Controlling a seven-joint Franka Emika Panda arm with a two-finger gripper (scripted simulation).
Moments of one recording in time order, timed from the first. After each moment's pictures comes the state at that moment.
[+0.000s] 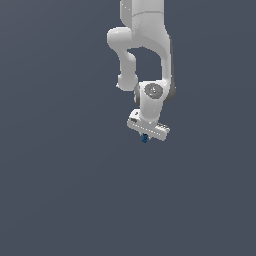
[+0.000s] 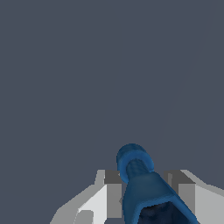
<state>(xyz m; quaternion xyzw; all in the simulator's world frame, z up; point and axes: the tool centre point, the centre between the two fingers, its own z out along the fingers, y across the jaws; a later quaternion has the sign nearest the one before) -0.092 0.092 0.043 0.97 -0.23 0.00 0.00</state>
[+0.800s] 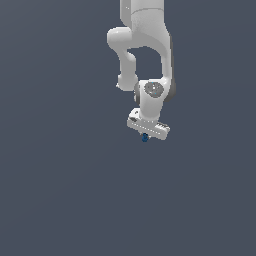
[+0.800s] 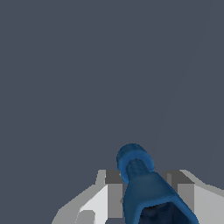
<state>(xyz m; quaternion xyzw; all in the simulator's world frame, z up) -0.089 0.091 0.051 0.97 -0.23 0.00 0.00</state>
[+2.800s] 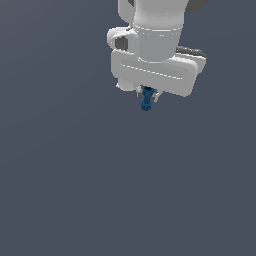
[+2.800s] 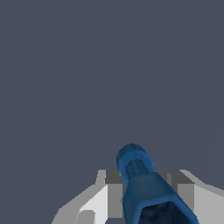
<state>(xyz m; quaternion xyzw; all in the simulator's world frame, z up) 0.009 0.054 0.379 0.97 -0.23 0.00 0.00</state>
